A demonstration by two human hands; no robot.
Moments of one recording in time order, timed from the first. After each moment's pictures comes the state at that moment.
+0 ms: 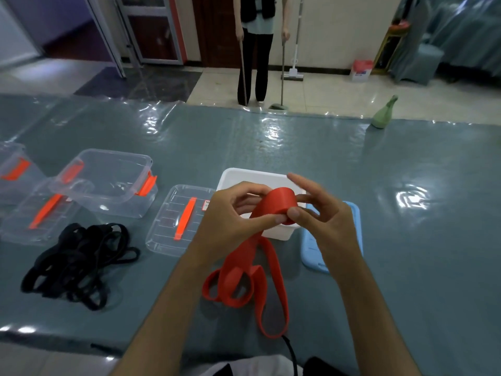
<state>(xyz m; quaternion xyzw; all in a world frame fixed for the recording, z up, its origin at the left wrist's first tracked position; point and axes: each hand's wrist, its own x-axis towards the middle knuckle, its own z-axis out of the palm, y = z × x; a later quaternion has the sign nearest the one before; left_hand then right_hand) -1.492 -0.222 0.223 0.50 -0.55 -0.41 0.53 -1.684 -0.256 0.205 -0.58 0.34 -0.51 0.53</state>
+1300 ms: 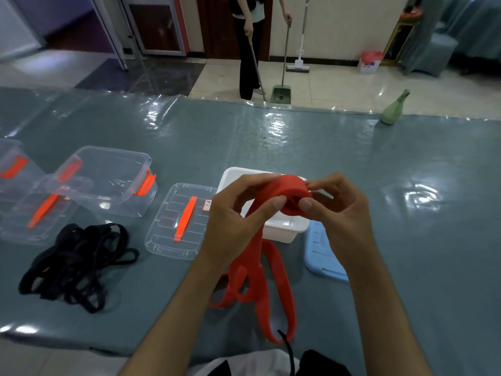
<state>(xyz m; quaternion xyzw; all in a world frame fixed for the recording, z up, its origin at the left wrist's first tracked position) -1.502 -0.248 0.207 0.46 -0.55 -0.34 0.61 -1.688 -0.290 0.212 -0.54 0.33 -0.53 0.56</state>
